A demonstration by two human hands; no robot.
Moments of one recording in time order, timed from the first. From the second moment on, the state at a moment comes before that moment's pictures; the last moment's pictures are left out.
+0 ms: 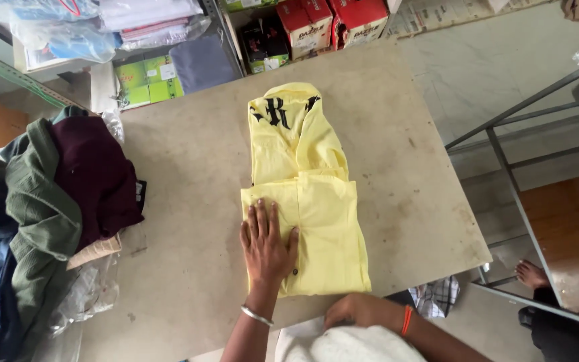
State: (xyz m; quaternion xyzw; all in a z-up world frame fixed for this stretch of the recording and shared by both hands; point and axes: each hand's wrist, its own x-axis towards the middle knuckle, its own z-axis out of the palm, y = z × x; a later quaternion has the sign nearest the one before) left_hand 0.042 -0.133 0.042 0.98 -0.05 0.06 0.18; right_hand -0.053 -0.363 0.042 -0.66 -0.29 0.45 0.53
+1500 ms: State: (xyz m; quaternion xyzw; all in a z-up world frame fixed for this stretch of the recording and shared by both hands) left_hand 0.109 -0.072 -0.019 0.63 0.19 0.02 0.76; right_hand 0.110 -0.385 0.034 -0.88 0.05 -0.13 0.45
